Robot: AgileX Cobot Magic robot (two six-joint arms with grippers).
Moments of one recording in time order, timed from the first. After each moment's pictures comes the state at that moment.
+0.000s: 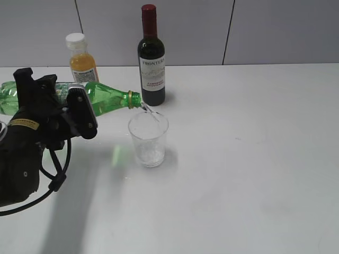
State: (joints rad) left arm -0.61 1.85 -0.54 -0.89 -1.15 1.83; right arm 0.07 0.00 -0.50 -0.02 1.04 -0.06
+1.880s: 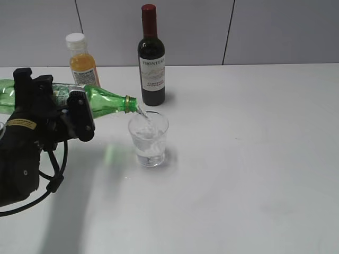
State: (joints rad) left arm -0.61 1.85 -0.54 -0.93 -1.16 1.93; right arm 0.07 0.00 -0.50 -0.02 1.04 -0.06
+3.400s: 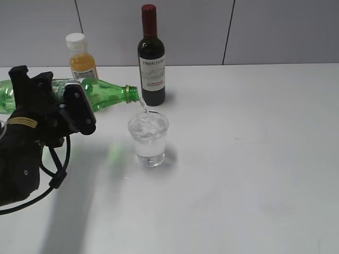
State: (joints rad) left arm -0.61 1.85 -0.54 -0.91 -1.18 1.83; right arm 0.07 0.00 -0.50 -0.02 1.04 -0.06
